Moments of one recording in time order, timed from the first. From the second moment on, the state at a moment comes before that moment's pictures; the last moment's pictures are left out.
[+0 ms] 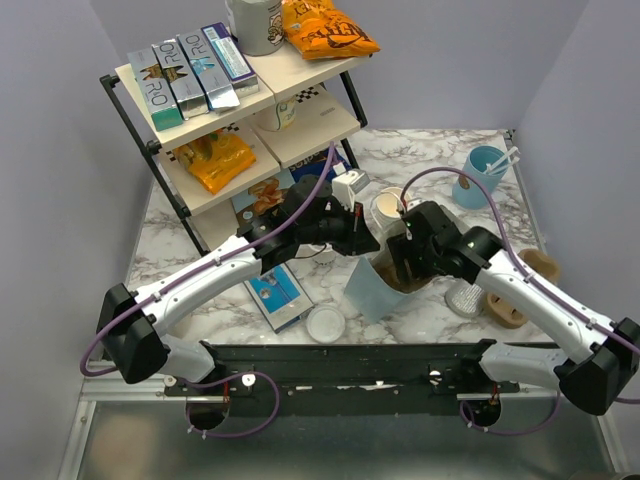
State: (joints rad) left arm -0.86 1.38 1.21 -0.24 0.40 -0.54; right arm 0.69 1.16 1.04 -0.91 0.22 0.26
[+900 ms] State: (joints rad) left arm -0.86 1.38 1.17 -0.16 0.41 -0.65; right arm 0.69 1.05 0.90 -0.80 0.15 0.42
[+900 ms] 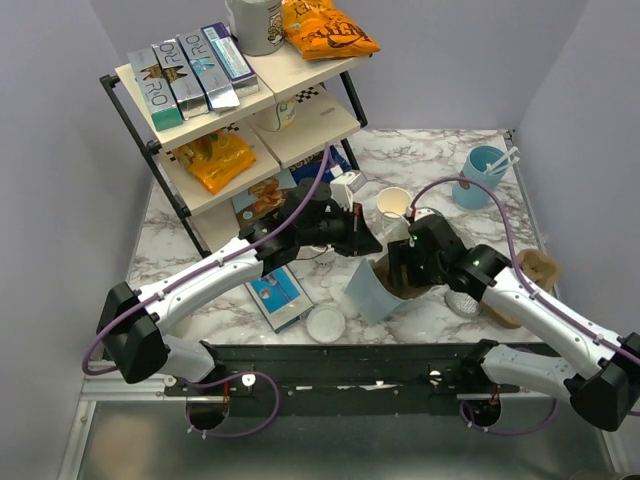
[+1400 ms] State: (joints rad) left arm -0.84 1.38 1.15 -0.15 0.41 -0.67; right arm 0.69 1.10 0.92 -0.77 0.16 0.45
